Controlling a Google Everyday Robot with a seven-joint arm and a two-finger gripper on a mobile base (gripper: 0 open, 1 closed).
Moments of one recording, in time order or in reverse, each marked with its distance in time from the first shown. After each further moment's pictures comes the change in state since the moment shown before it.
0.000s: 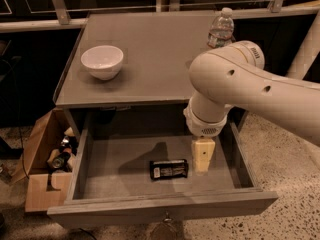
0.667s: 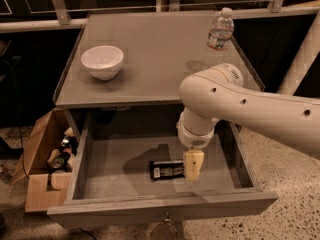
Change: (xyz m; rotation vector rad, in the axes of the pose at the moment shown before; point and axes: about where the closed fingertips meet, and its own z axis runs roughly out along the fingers) arm -0.015 0.004 0.060 -0.059 -0.023 -0.001
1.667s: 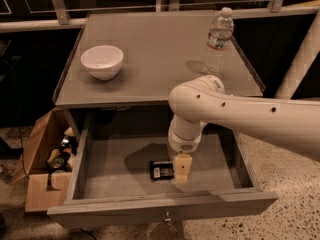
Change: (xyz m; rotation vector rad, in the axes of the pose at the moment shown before) arm -0.014 -0.005 0.049 -0.069 -0.025 0.028
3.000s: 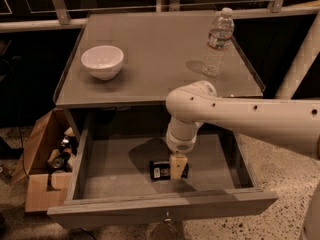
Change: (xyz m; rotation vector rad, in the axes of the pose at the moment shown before) arm 0.000 -0.018 0.039 -0.045 -0.003 0.024
